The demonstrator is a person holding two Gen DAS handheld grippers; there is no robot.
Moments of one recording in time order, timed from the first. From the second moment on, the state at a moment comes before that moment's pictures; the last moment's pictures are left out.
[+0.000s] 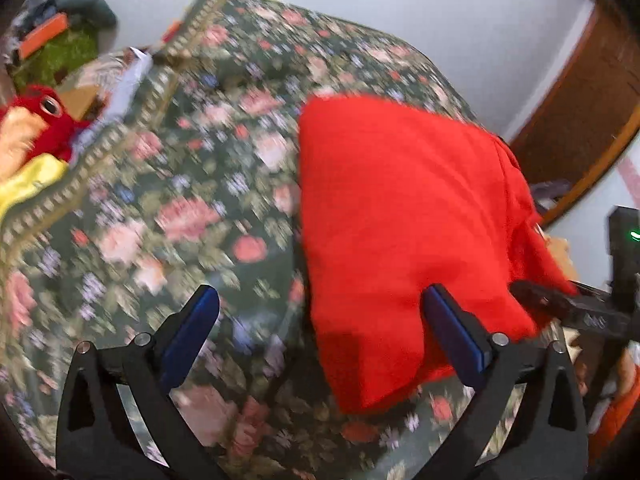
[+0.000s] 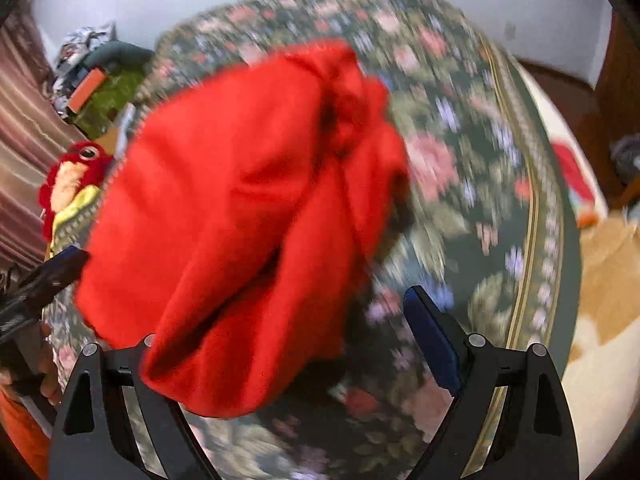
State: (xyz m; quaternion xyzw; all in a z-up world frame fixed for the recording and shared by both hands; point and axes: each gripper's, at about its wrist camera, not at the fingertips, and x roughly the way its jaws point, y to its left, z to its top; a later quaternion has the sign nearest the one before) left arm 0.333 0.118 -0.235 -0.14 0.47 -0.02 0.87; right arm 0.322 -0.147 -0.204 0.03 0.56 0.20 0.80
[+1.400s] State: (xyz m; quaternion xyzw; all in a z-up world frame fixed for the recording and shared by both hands) left arm 0.408 0.156 -0.263 -0.33 0.49 -0.10 0.80; right arm 0.369 -0.149 -0.208 0.18 0.58 0.24 0.76
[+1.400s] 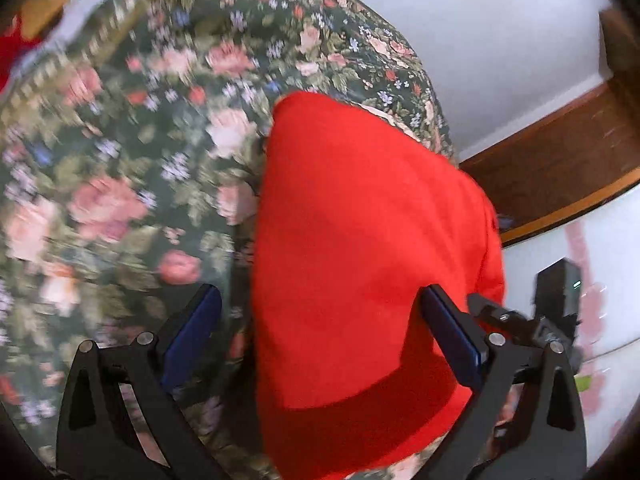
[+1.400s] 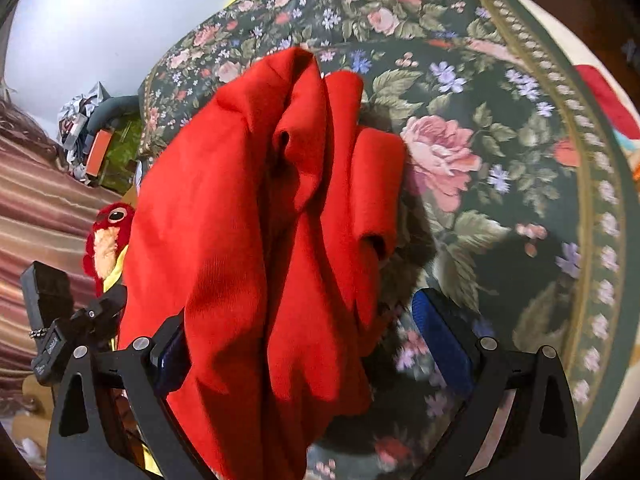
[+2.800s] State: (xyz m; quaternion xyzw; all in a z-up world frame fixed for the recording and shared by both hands) left arm 0.406 0.340 -0.189 -0.32 0.42 -0.06 0.84; right arm 0.396 0.083 -0.148 0.12 0.51 0.35 0.77
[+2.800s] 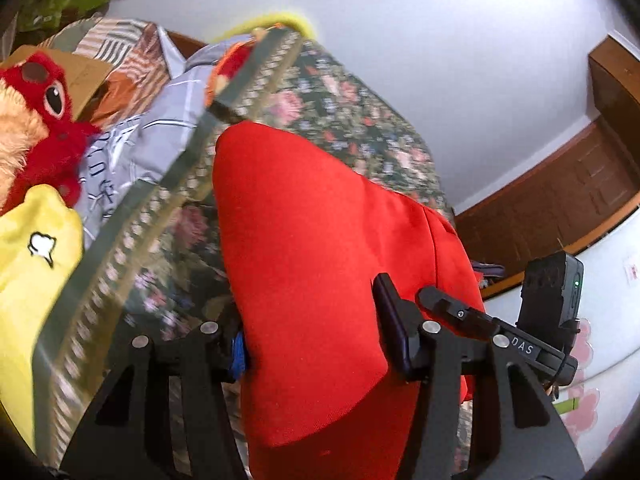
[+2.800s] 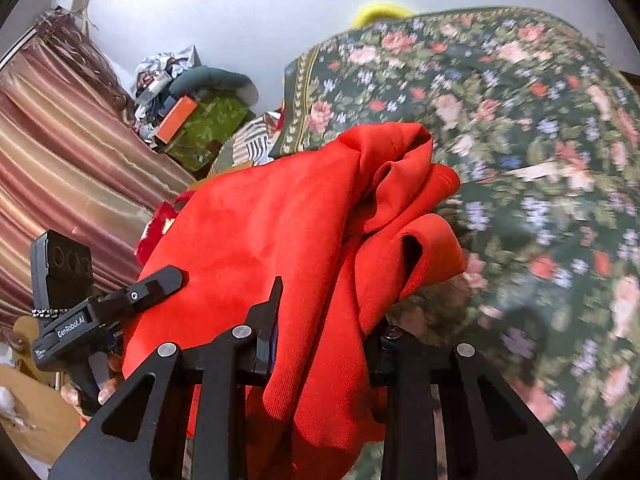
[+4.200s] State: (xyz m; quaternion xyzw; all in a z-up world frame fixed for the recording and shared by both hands) left arm 0.227 0.262 -0.122 -0.13 0.38 0.10 0.91; right arm 0.253 0.036 -0.077 -0.02 0.41 0.33 0.85
